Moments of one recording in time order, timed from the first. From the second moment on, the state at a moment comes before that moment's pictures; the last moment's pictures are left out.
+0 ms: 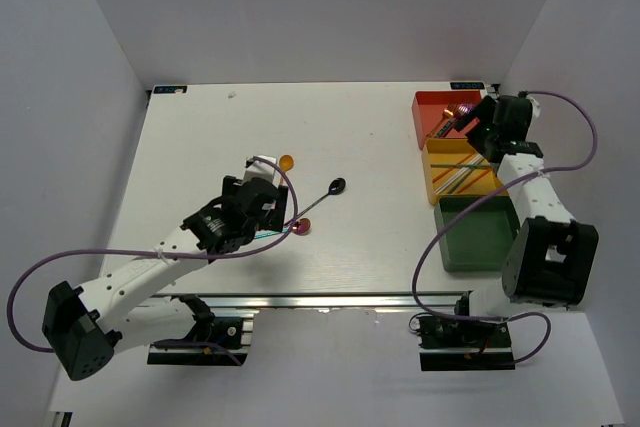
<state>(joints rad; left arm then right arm) -0.82 1.04 0.83 -0.59 -0.59 -0.36 -0.13 1.53 1.14 -0.24 0.03 0.63</state>
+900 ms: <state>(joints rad) -0.62 1.58 1.19 -0.53 -0.21 -0.35 0.09 0.97 0.70 -0.18 -0.34 0.51</state>
